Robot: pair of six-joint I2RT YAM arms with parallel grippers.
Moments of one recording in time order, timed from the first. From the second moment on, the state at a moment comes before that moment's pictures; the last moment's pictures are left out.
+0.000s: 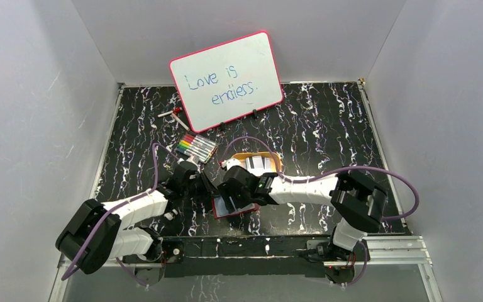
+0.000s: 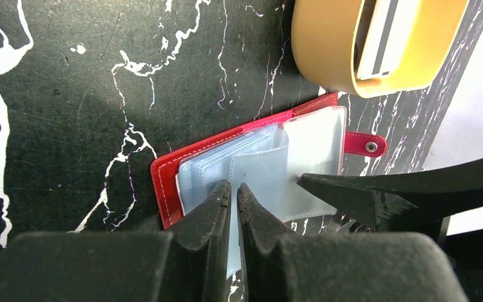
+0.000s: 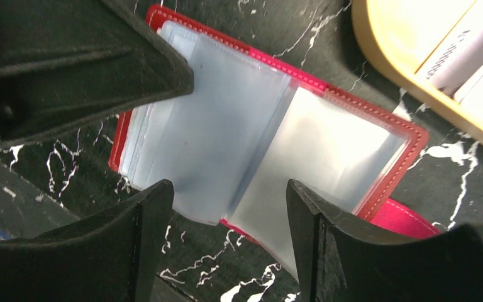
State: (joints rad) left arm -0.60 1.21 0.36 0.06 0.19 -0.99; right arm 1.17 1.64 0.94 -0.28 0.09 0.55
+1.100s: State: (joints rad) left arm -0.60 1.18 0.35 0.04 0.19 -0.97; right arm 1.21 1.65 0.95 -0.39 0.38 0.68
